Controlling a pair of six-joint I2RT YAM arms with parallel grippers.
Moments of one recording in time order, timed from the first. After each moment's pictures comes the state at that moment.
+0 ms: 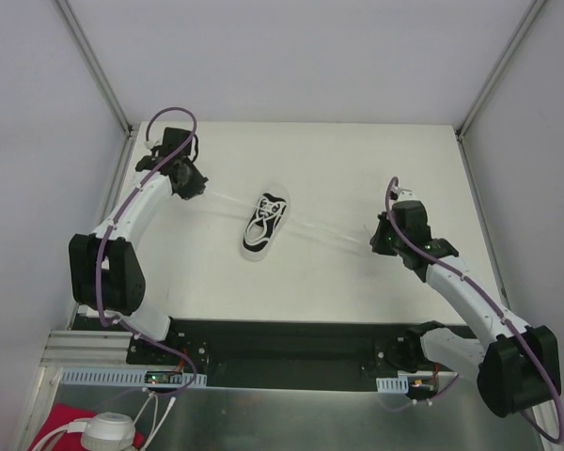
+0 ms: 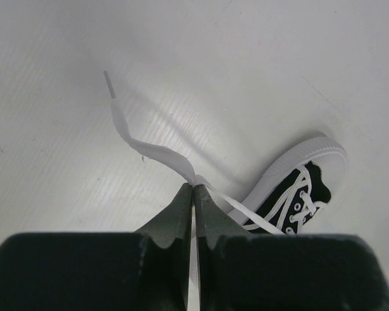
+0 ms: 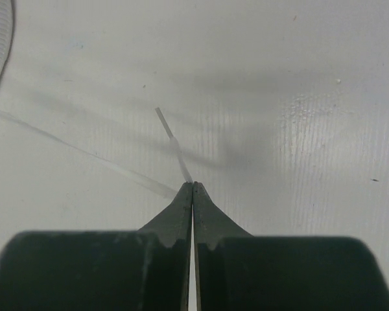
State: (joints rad) left arm -0.14 1.58 1.33 -0.71 -0.13 -0.78; right arm 0.34 1.04 0.66 -0.39 0.04 0.37
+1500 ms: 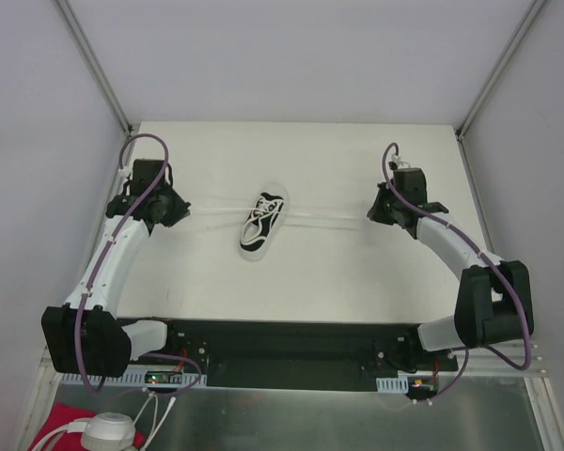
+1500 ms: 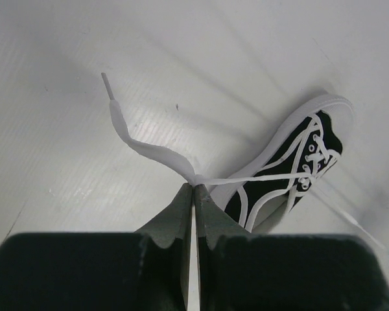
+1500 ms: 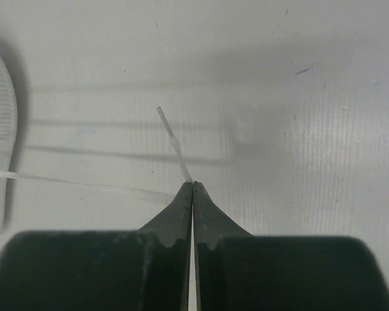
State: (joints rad) left arm -0.06 1.20 1.04 -0.72 -0.04 -0.78; right arm 0.21 1.42 0.88 -0.28 -0.08 0.37
